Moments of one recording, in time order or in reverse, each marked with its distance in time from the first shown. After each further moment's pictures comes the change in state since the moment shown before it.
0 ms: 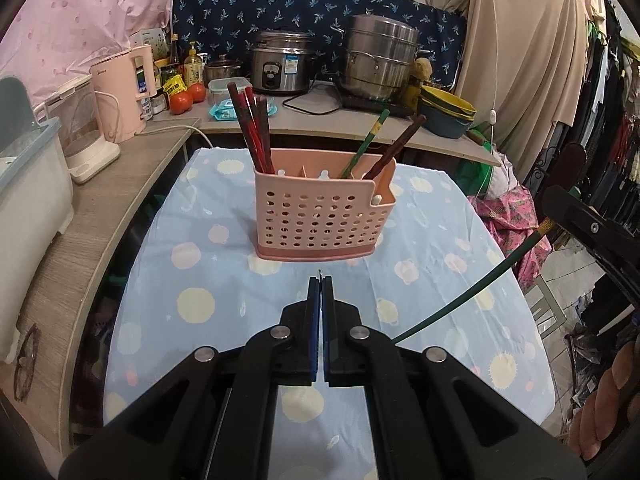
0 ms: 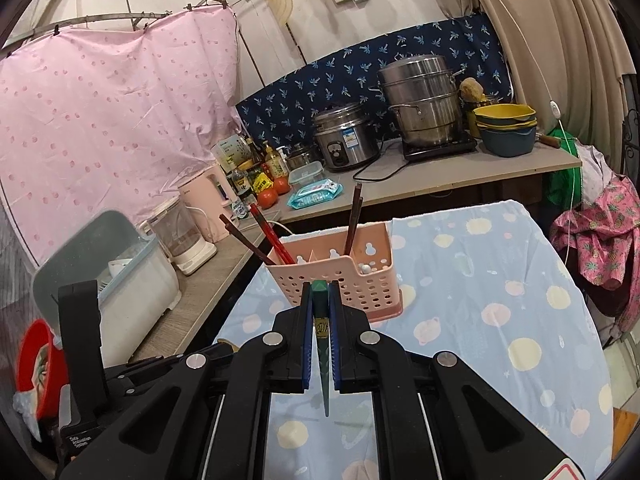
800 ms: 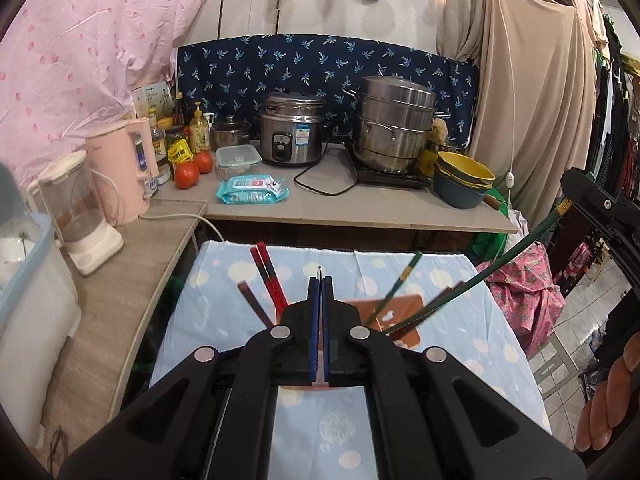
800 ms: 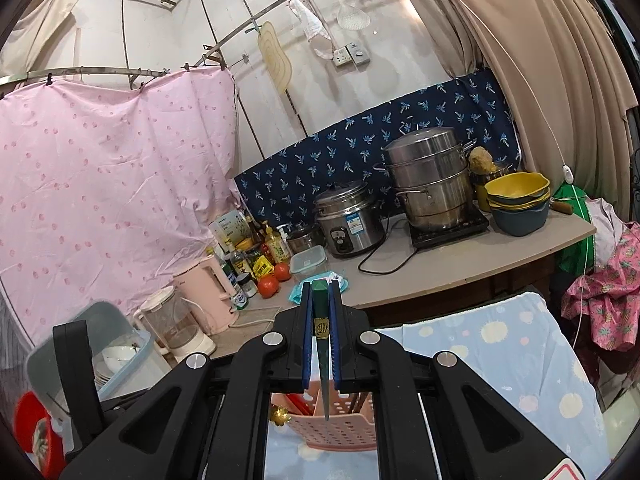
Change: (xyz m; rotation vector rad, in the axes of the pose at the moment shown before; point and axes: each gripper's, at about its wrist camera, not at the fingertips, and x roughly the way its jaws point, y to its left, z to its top) left arm 0.025 0.016 0.135 0.014 -0.167 0.049; right arm 0.048 0.008 0.126 0.018 -0.227 0.004
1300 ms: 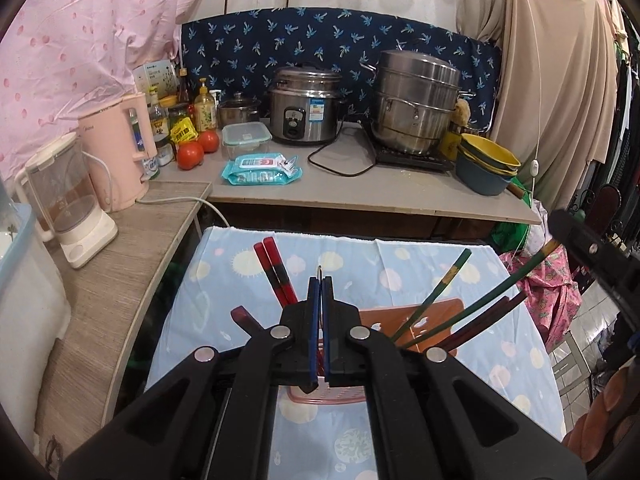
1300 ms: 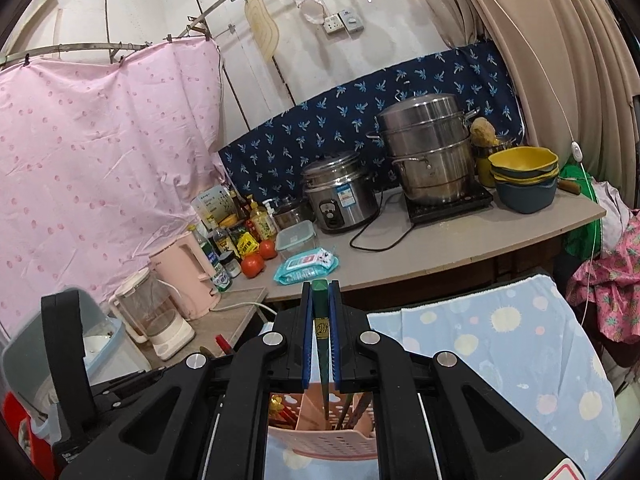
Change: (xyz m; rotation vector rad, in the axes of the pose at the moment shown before) left arm 0.062 0.016 -0.004 -0.019 0.077 0.036; right arm 0.071 -0.013 -0.033 0.006 0.118 -0.046
